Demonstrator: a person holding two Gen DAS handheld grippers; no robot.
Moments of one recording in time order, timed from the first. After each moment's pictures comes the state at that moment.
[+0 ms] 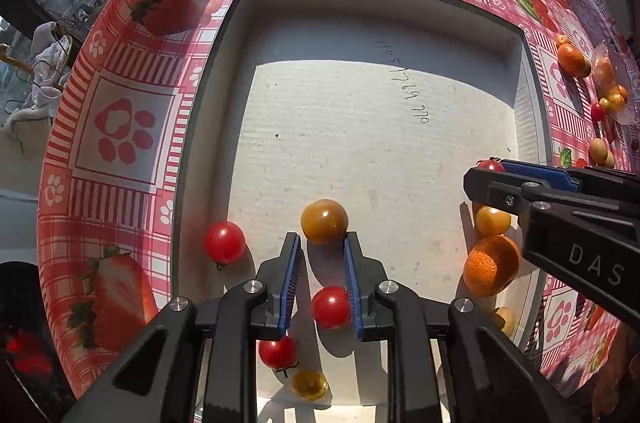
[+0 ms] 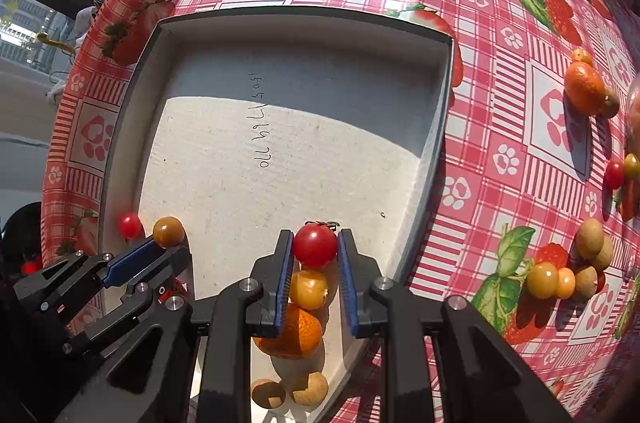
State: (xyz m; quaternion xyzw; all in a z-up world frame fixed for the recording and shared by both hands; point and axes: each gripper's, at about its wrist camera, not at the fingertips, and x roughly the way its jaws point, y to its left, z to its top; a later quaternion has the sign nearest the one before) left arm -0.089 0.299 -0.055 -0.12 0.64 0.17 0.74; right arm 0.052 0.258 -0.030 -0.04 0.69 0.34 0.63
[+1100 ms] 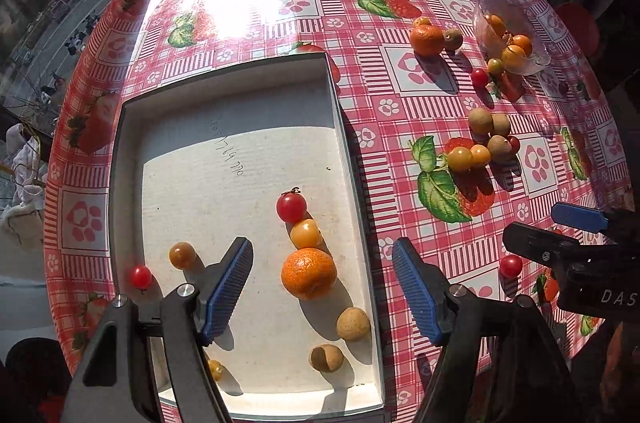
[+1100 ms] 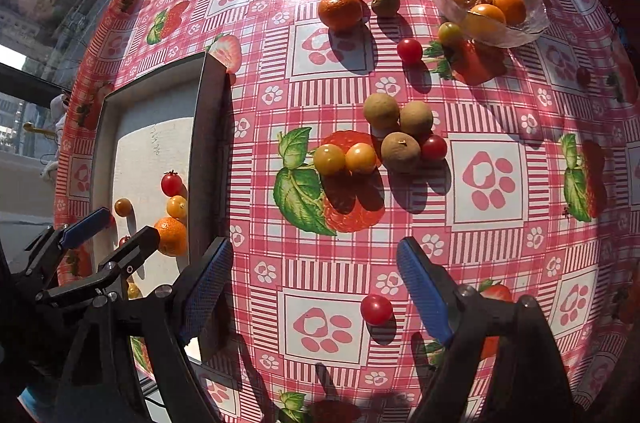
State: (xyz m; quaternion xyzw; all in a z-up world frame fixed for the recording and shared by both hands) left arm -0.049 0.175 0.002 -0.03 0.61 0.07 0.79; right arm 0.051 0.077 -0.015 0.07 0.70 0.23 0.68
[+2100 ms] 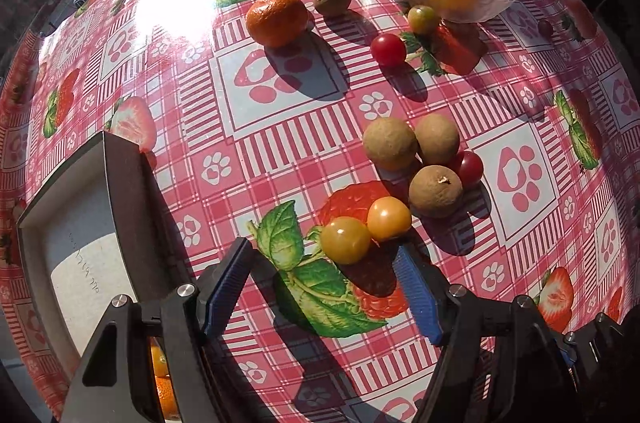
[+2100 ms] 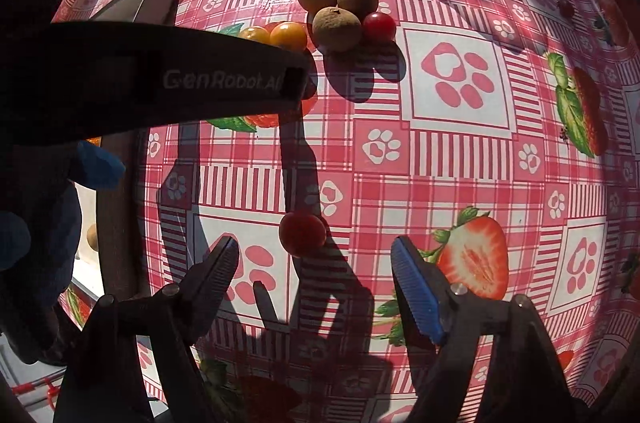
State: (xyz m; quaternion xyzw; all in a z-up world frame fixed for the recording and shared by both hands) left arm 0.042 0.081 -0.070 0.04 0.64 -0.01 0.77; right arm 0.001 0.060 -0.061 0.02 0.71 0.23 0.67
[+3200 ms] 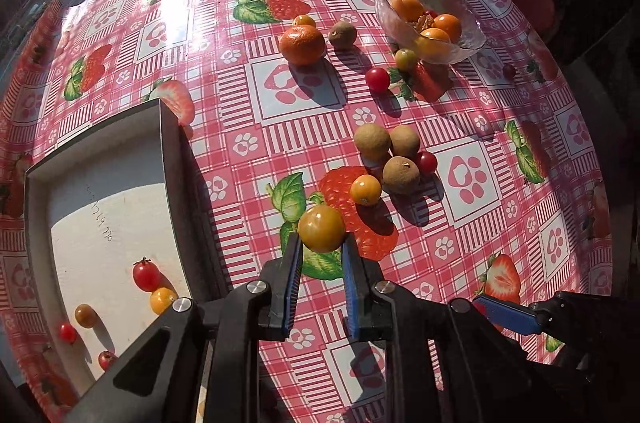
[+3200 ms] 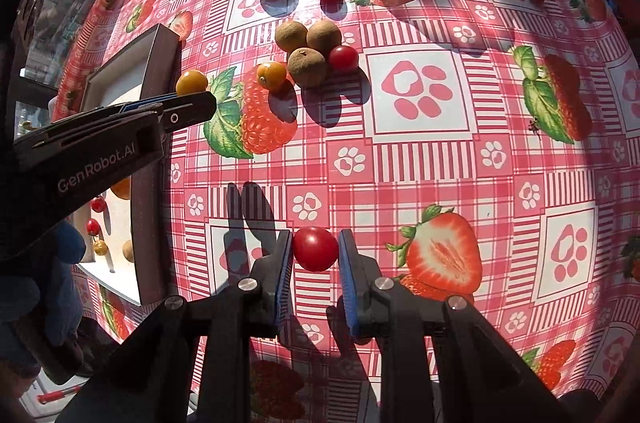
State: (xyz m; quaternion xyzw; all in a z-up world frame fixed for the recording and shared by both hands) left arm -0.014 0.109 -0.011 -0.04 0.60 -0.02 0.79; right arm 0.012 0.006 -0.039 0.09 0.70 0.23 0.67
